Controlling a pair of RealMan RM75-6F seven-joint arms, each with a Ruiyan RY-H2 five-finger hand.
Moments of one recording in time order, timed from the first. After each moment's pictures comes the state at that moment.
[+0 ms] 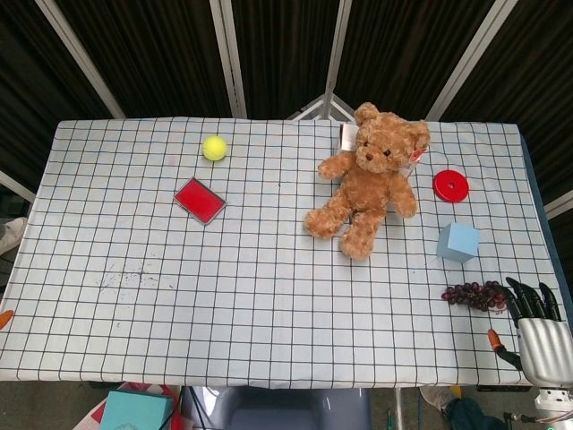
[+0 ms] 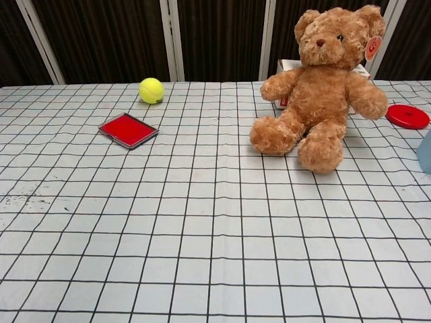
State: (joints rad) left arm 0.02 -1.01 -0.09 -1.66 1.46 1.63 -0.10; right arm -0.02 -1.13 0.03 -1.67 -1.52 1.54 -0.09
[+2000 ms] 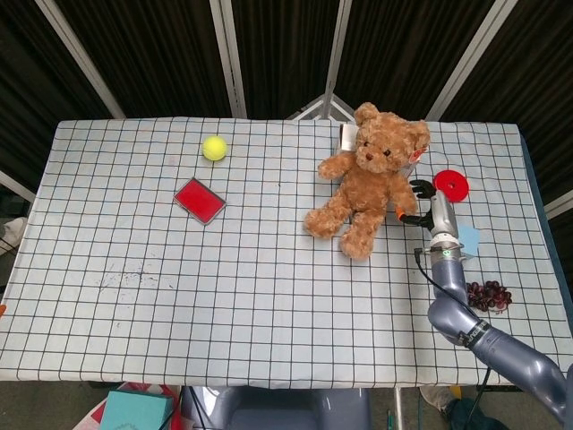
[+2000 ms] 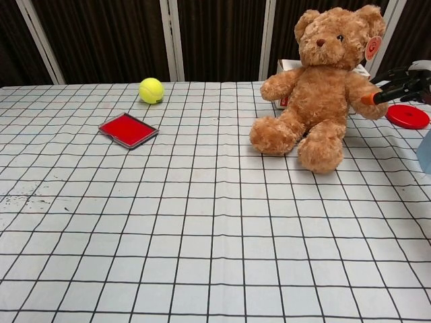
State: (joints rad) left arm 0.01 -1.01 -0.12 -1.66 1.37 1.58 -0.06; right arm 0.72 -1.53 0.48 -1.19 -0.48 0.82 0.10
